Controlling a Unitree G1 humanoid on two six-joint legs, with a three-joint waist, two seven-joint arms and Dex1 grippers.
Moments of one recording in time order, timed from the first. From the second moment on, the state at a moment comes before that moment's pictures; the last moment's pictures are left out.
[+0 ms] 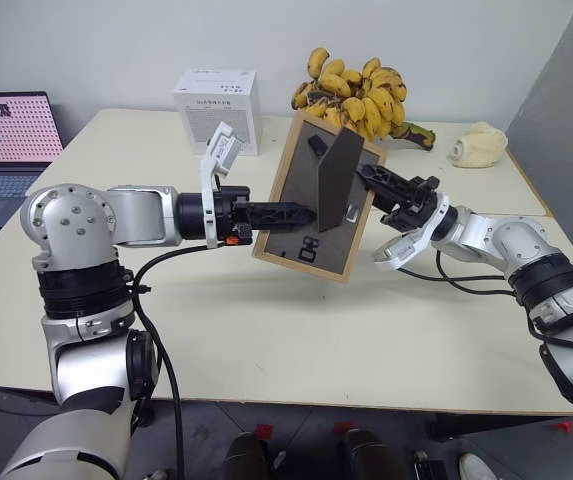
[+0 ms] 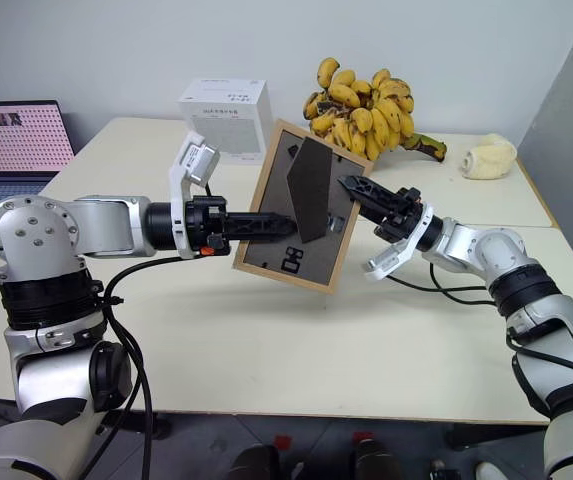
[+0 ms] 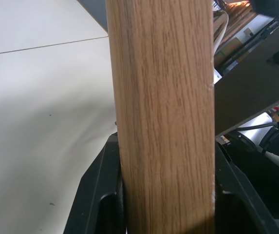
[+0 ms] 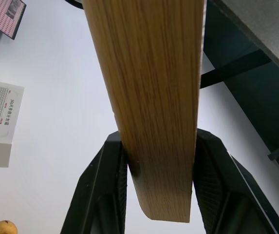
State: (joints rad) left arm -0.97 0.53 0.29 0.01 -1.08 1.61 -0.56; right arm -1.04 -0.72 0.58 0.65 -1.28 -0.77 -0.96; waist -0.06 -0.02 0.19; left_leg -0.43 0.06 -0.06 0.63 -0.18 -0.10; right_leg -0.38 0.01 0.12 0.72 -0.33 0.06
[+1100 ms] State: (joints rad) left arm -0.78 0.82 0.43 -0.21 -1.17 1.48 -0.74; right arm -1.12 -0.67 0.67 0.84 -1.28 -0.80 -0.96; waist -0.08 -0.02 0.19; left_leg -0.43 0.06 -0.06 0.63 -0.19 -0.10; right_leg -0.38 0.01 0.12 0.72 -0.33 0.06
